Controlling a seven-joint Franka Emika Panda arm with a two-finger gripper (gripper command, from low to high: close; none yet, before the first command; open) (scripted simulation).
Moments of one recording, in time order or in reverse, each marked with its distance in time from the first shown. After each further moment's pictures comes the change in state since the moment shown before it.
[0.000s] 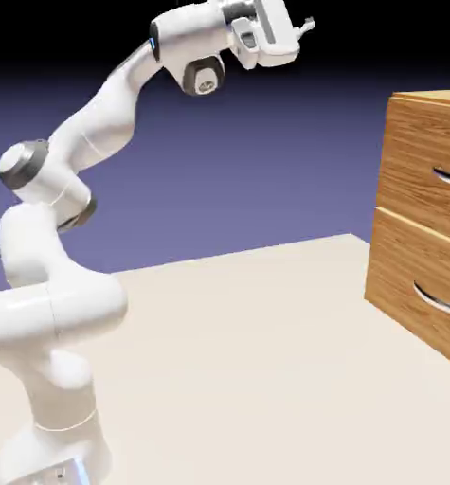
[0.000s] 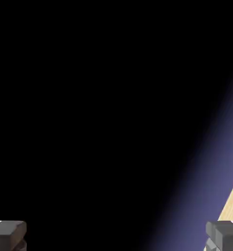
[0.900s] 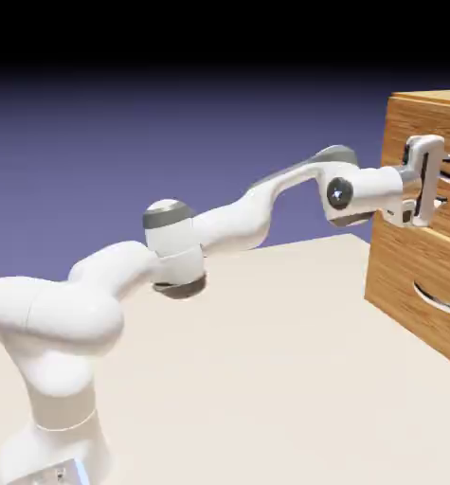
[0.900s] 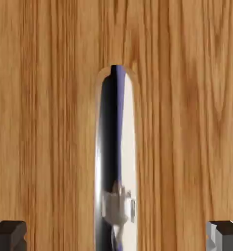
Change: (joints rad) arm -0.778 -0.284 0.352 0.642 0.748 -0.023 0.231
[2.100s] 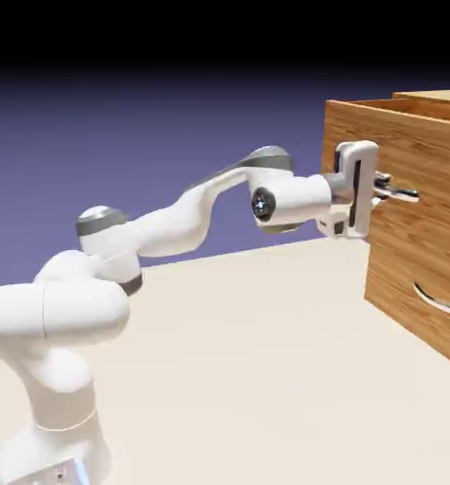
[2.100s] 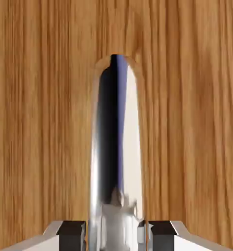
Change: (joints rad) arm 0.650 -0.116 0.014 -1.030 0.036 -0.374 -0.144
